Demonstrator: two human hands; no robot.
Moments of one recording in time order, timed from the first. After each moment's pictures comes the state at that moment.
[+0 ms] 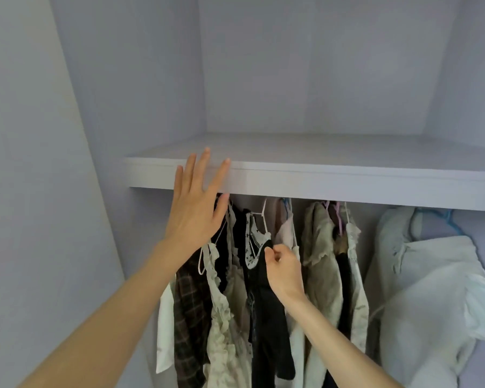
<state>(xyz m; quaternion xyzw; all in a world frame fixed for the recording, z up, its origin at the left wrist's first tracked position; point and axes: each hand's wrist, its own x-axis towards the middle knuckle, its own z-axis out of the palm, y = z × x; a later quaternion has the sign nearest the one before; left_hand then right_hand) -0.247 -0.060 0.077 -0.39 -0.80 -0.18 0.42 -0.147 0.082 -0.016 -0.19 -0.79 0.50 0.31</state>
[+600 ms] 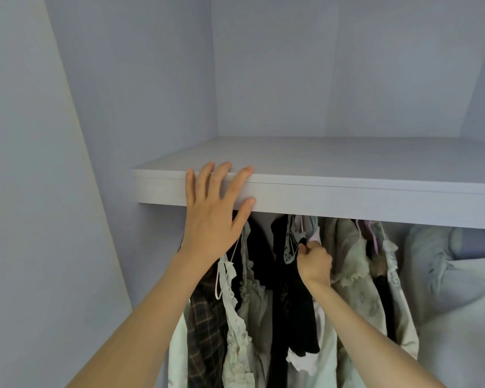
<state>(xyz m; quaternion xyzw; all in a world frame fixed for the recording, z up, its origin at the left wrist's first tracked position) -0.294 -0.048 0.078 -0.37 -0.77 -0.18 0.49 -0.241 0.143 -0.031 -0.33 -0.79 0.40 0.34</state>
